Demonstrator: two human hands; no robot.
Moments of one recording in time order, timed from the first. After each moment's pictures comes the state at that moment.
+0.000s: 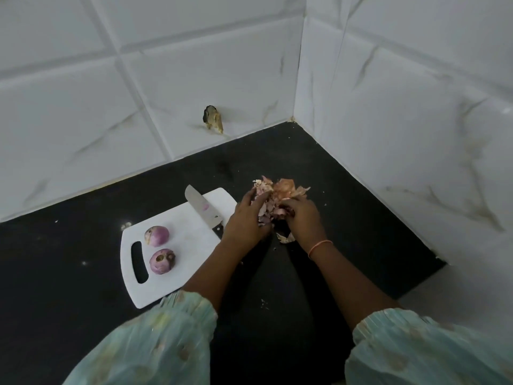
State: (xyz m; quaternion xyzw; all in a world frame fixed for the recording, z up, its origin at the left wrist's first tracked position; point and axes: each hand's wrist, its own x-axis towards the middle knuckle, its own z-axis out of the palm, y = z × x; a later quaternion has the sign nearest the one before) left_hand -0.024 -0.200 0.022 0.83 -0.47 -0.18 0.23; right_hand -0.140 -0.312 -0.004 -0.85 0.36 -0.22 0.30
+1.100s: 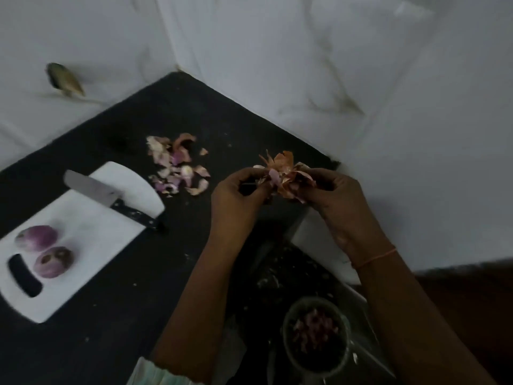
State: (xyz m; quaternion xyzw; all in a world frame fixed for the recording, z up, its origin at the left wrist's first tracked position) left_hand -0.207 -0.181 0.078 0.64 -0.42 -0.39 0.52; right_hand -0.367 -0.236 0.078 -0.50 0.49 -0.39 0.60
